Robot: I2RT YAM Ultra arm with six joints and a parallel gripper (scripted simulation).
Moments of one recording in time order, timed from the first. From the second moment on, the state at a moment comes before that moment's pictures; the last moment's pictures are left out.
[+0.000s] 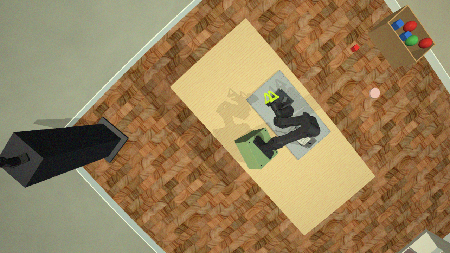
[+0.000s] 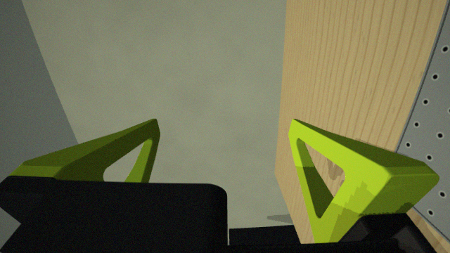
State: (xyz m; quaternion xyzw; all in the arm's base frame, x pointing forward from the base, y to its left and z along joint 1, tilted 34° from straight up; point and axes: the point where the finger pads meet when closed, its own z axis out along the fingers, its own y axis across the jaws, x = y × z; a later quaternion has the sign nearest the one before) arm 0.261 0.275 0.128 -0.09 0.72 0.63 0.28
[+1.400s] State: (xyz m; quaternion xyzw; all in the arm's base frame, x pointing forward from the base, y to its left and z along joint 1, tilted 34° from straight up) arm 0.345 0.210 0.132 0.04 0.75 0.56 0.34
